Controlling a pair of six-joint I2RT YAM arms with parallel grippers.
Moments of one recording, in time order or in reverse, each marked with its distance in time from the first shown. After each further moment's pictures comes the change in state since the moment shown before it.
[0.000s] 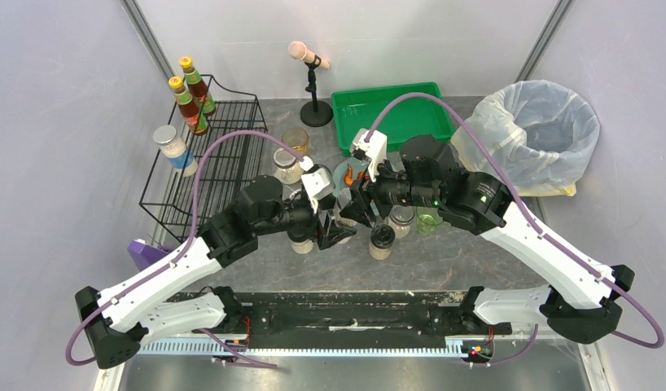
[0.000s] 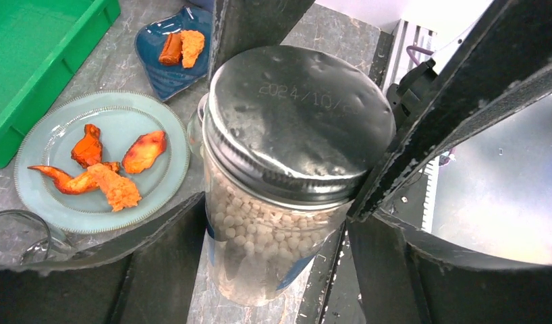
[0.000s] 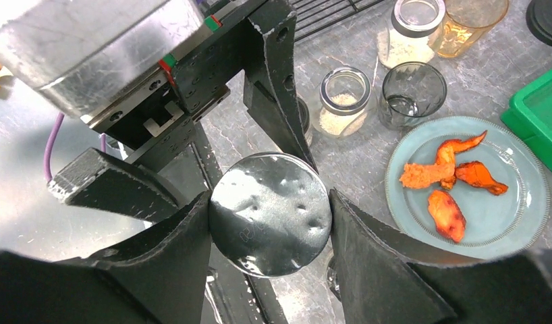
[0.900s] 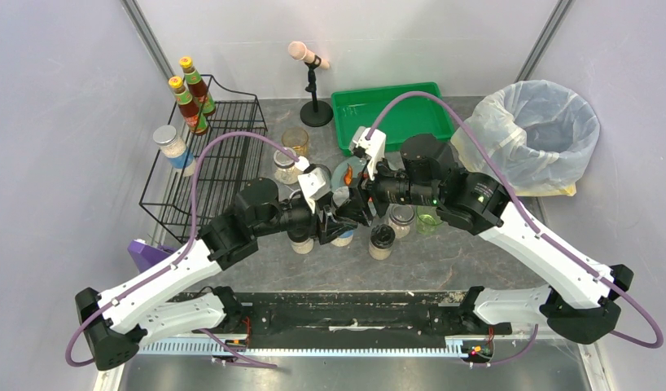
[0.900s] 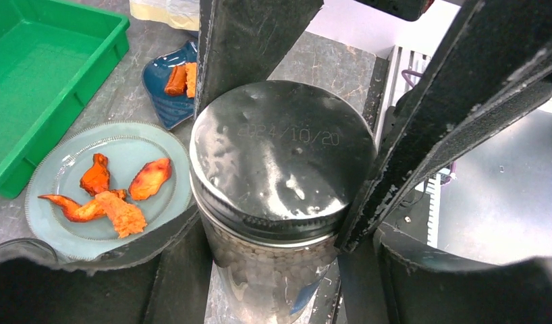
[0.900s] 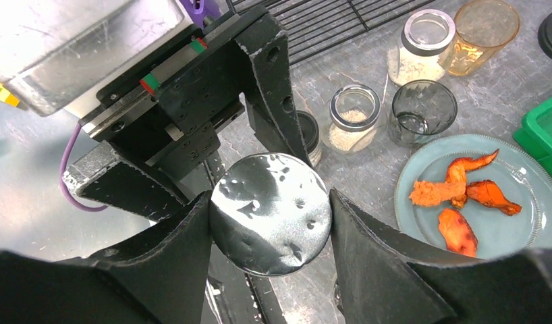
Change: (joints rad) left arm 0.000 -0.025 -0.048 0.121 0.003 -0.002; right arm -0.001 0.000 -0.020 0.066 -0.044 0.022
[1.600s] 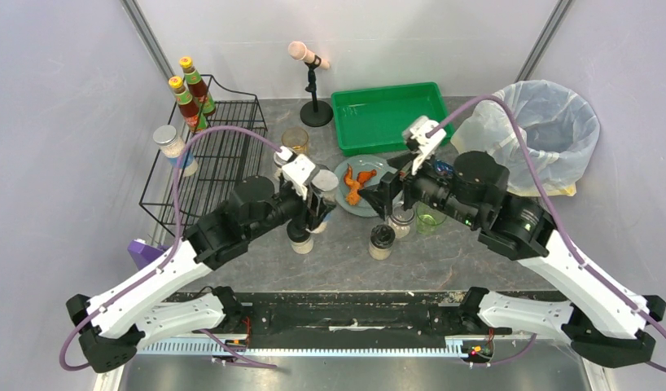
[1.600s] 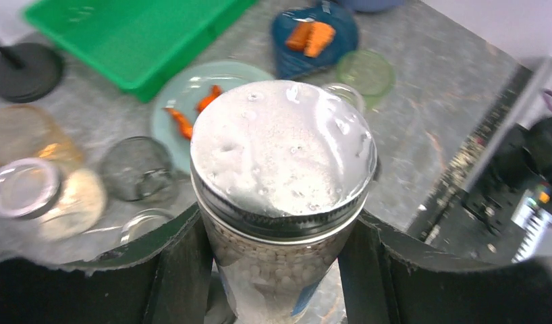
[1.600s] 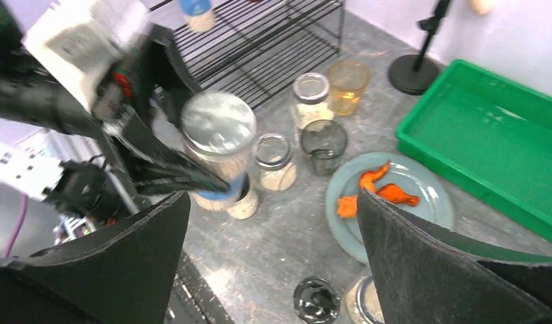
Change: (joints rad) left arm -0.005 -0.031 0.055 -0.205 -0.338 -0.018; right arm 0.006 -0.189 -0.089 0.113 0.291 0.044
